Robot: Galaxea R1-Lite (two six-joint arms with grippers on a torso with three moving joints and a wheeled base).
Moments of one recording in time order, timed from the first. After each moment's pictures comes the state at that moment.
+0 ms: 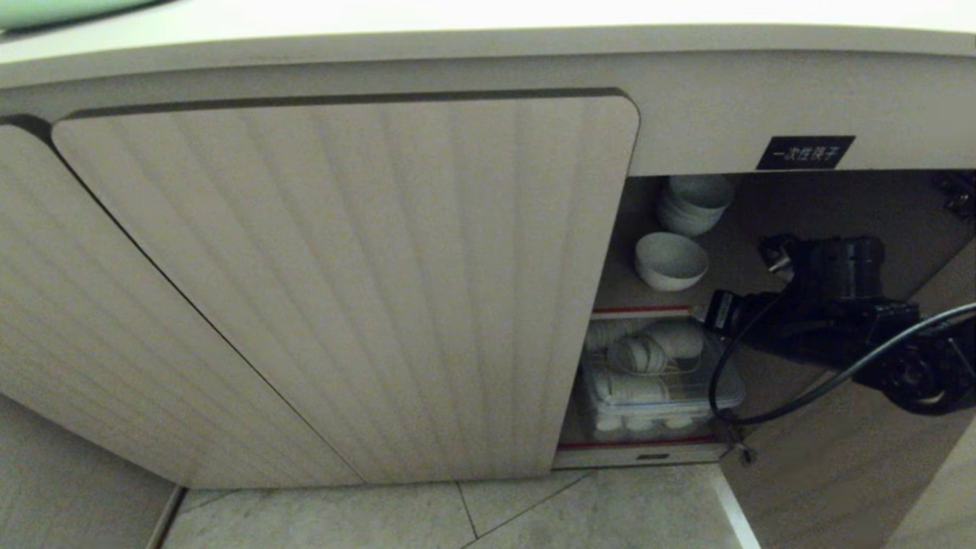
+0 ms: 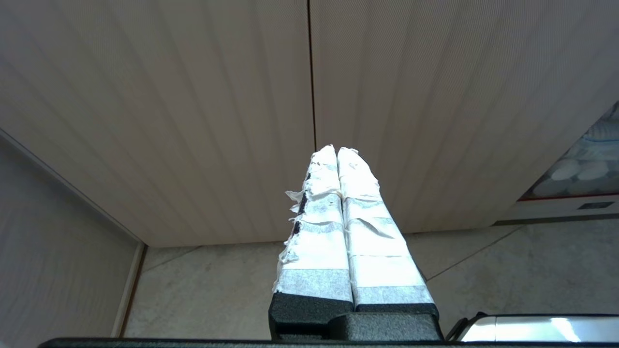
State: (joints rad) left arm 0.00 0.00 0.00 0.00 -0.01 0.02; right arm 0.15 1.84 -0.85 -0.61 0.15 0.41
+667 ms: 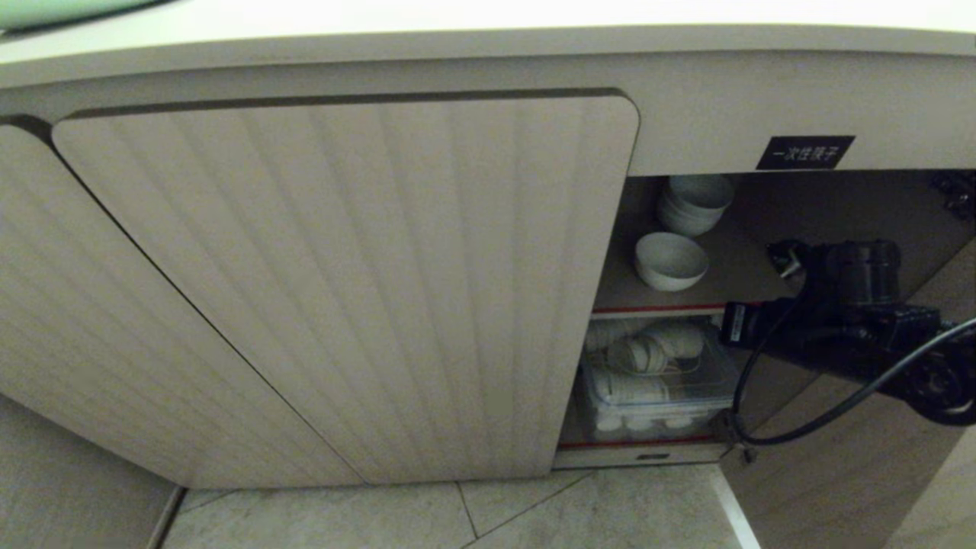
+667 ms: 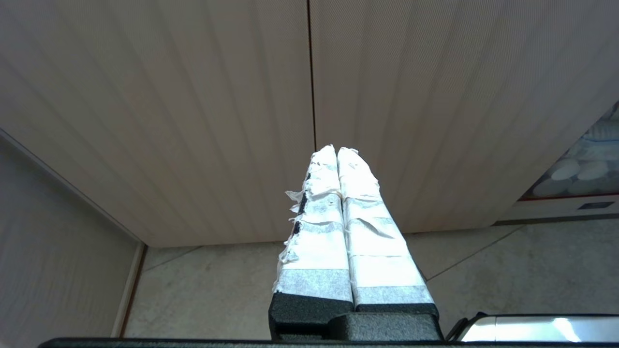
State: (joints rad) left arm 0.00 0.00 0.00 0.00 -0.01 0.02; right arm 0.15 1.79 -0.80 -0.56 0.00 0.26
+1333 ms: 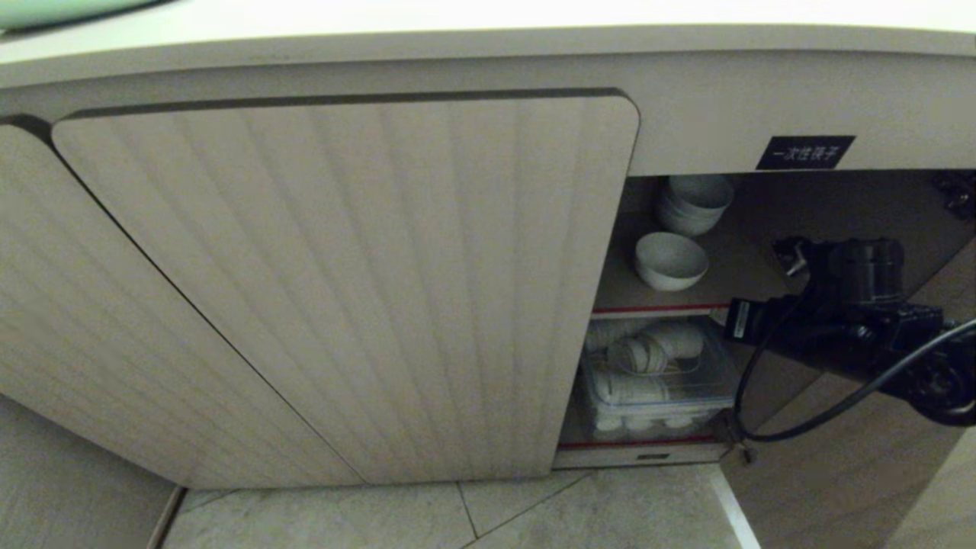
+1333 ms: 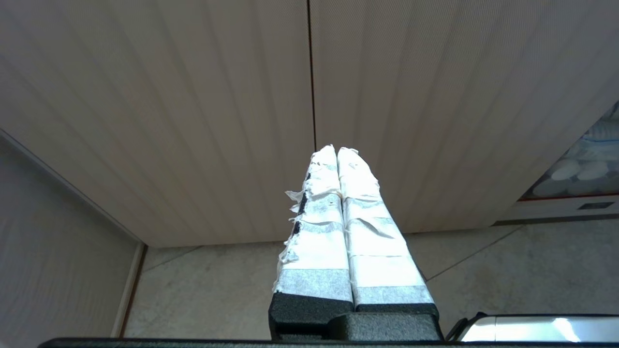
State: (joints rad) left arm 0.00 0.00 0.00 0.00 -0.01 0.02; right arm 0.15 1.79 -0.80 -0.58 -0.05 0.25
